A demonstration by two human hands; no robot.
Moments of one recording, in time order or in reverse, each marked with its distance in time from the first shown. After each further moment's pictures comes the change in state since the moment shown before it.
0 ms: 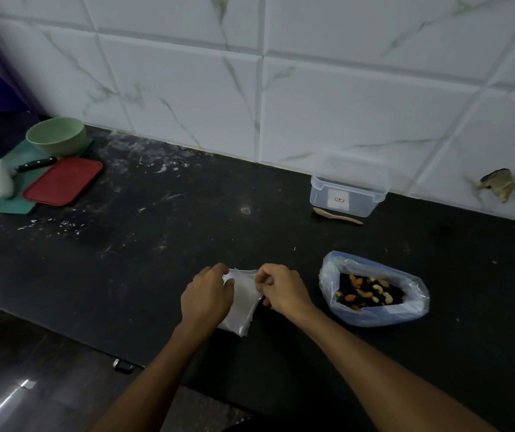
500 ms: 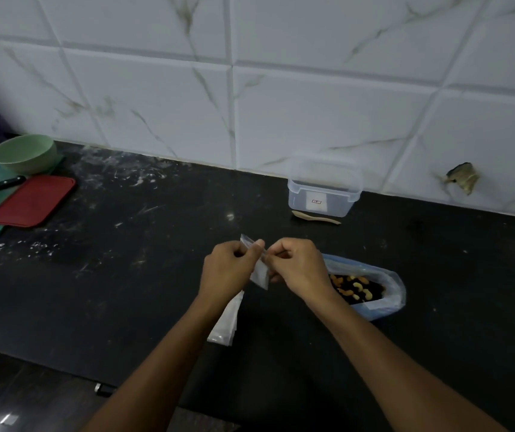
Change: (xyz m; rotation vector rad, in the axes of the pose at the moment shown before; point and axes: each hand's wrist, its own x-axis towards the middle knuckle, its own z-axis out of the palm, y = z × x) left_hand 0.008 0.088 -0.036 -0.553 -0.147 0.043; right_hand -0.027 -0.018 -0.074 0.326 0.226 -0.018
